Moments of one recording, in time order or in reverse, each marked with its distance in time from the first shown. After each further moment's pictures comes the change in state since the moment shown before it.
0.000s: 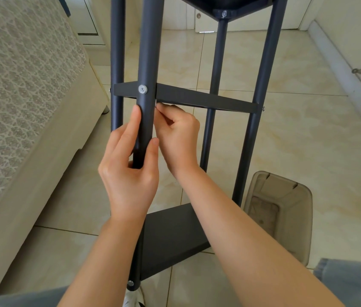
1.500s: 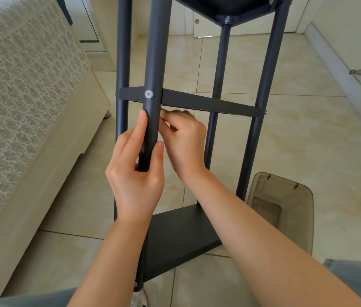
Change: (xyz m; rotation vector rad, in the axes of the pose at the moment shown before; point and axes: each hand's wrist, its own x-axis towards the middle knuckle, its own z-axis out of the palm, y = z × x) left_hand -0.001 0.010 0.001 0.015 -0.010 0.013; right_hand -0.001 0.006 -0.011 -0.275 0.058 -0.219
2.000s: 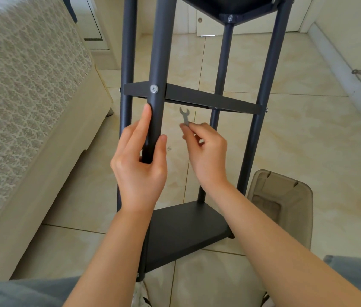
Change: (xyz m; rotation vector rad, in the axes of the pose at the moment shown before) left_hand -0.001 -0.004 0.004 0.014 -0.004 0.002; right_hand -0.026 0.024 -0.033 0.024 -0.061 0.119
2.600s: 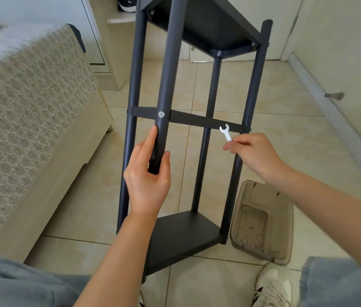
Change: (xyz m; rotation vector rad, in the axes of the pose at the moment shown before) left_hand -0.006 0.012 0.000 -0.072 -0.024 -0.003; right_hand 0.041 -0.017 -0.125 -0.177 -0.316 0.461
